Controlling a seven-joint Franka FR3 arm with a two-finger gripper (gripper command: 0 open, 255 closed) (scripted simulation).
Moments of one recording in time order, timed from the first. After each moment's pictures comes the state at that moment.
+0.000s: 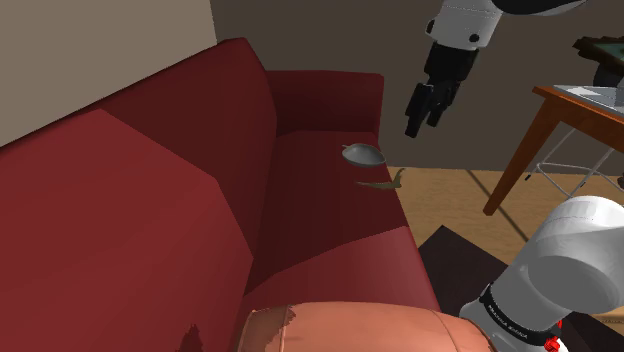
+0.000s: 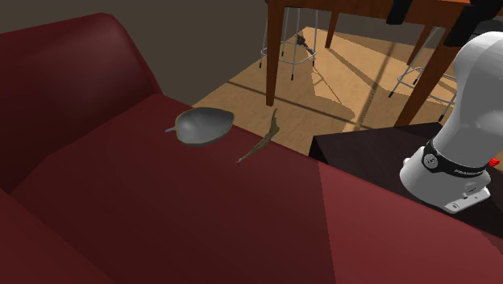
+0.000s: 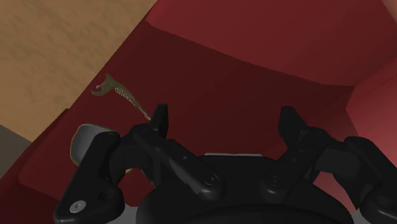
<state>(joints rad) 0.00 -0.82 0.05 -2.38 0.08 1.62 -0.01</state>
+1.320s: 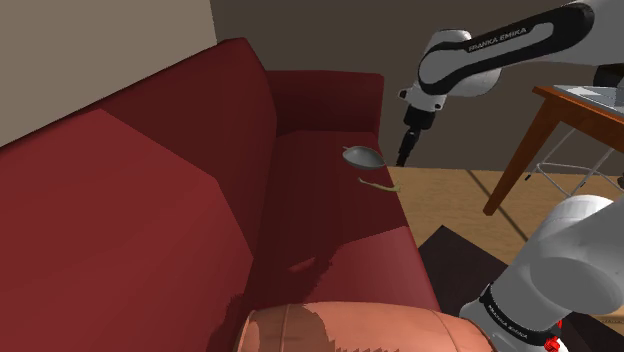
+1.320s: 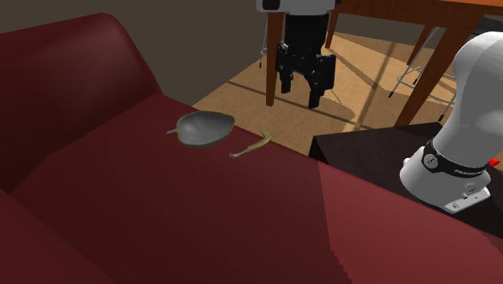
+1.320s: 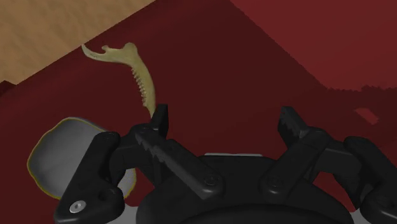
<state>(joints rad) 0.03 -0.40 -0.34 -2.49 0.03 2.07 -0.65</state>
